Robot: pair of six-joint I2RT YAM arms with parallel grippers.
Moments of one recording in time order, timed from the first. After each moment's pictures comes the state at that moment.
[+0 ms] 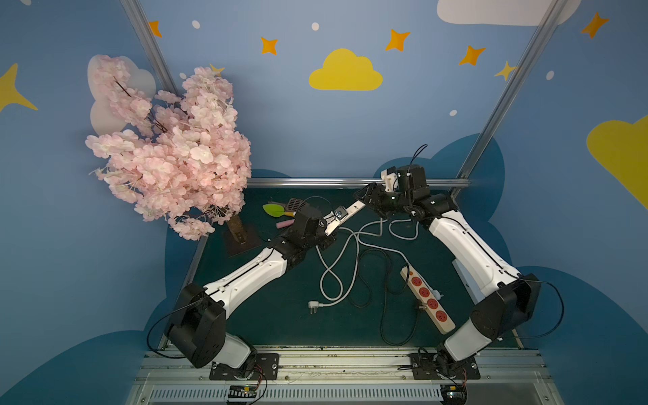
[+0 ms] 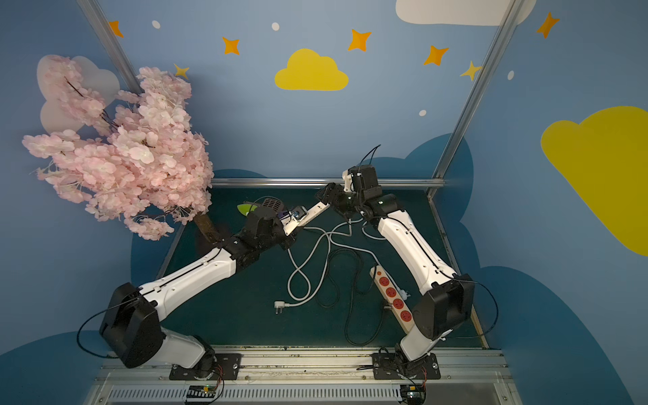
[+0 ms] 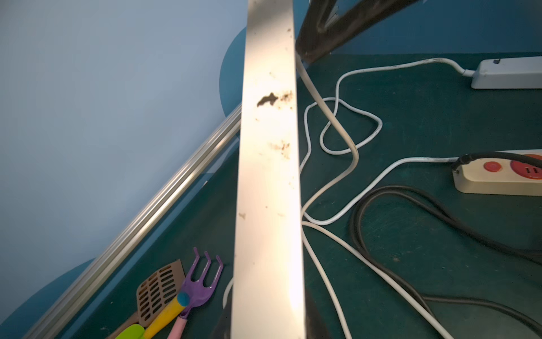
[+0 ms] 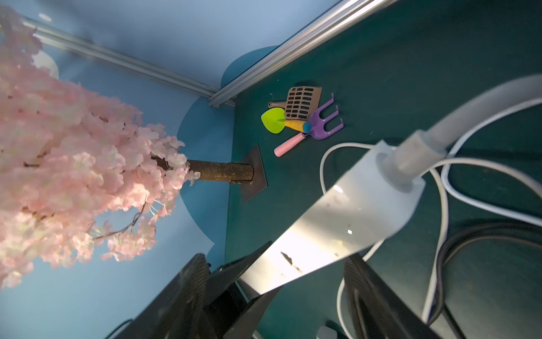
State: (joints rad) left arm -0.62 1.47 1.10 -0.05 0.00 0.43; right arm 0.47 1.64 1.66 -0.59 -0.40 0.89
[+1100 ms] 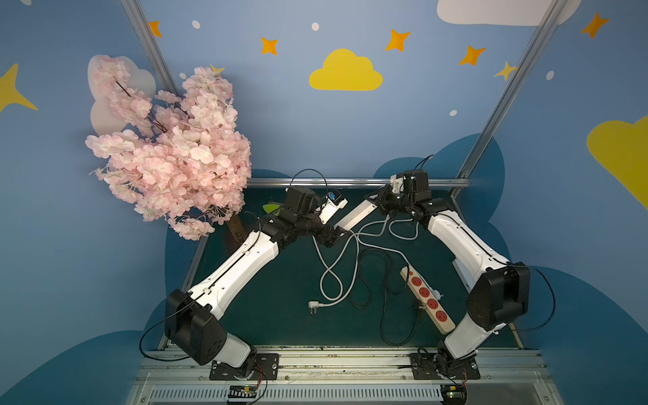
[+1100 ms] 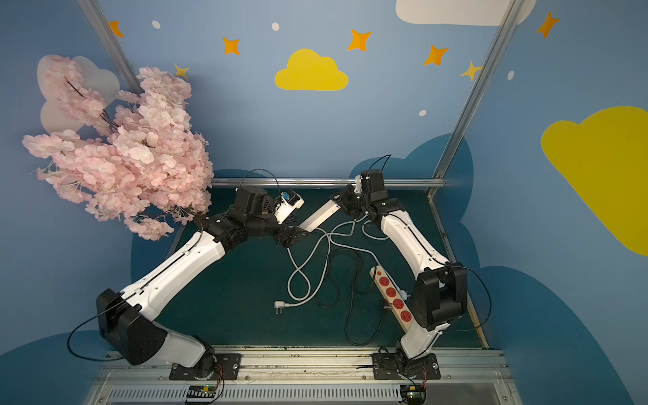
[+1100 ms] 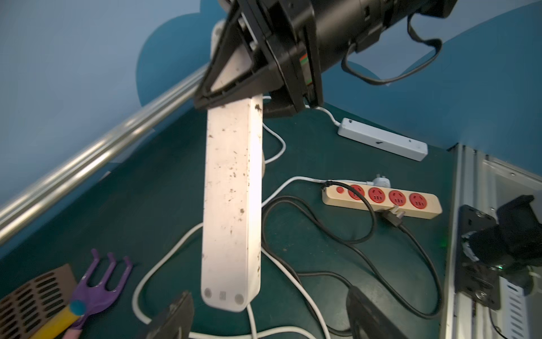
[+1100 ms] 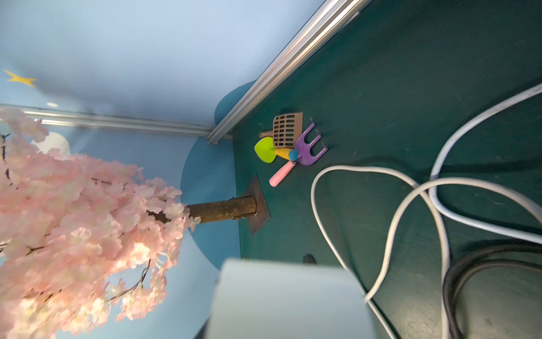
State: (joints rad) left arm -0.53 1.52 1.44 -0.57 0.47 0.20; right arm 0.37 1.69 1.55 -0.40 -0.49 0.96
